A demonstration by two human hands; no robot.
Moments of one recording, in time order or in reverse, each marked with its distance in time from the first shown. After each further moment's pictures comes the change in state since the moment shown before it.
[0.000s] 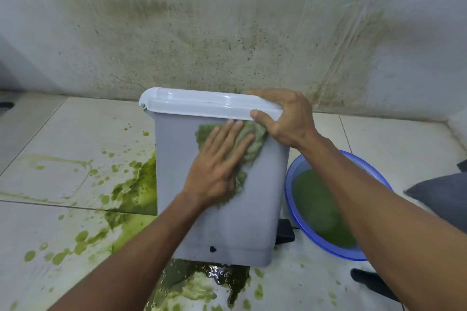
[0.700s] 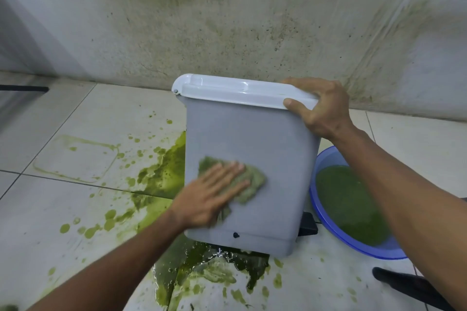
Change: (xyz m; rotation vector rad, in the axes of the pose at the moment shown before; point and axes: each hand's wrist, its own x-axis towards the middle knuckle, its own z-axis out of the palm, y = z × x) left_hand -0.112 -0.035 -0.011 0.061 -0.242 0.234; right_hand 0.000 0.003 0.004 0.019 0.037 -0.017
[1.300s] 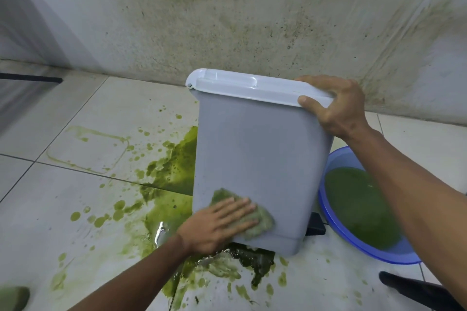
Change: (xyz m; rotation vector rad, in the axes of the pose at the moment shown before) left_hand -0.050 0.045 0.029 0.020 -0.111 0.109; right_hand 0.001 0.004 0.002 0.016 0.005 -0.027
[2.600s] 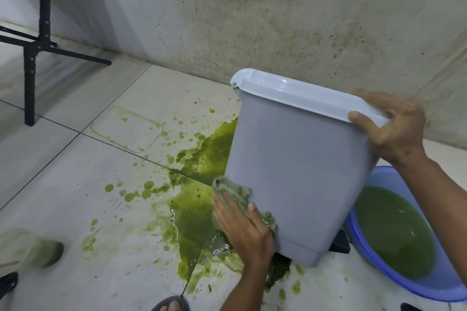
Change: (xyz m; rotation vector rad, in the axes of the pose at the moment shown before) left_hand 0.076 0.089 0.016 -0.529 0.668 -1.780; right_hand -0.013 -0.014 -0.006 0.023 0.029 -0.099
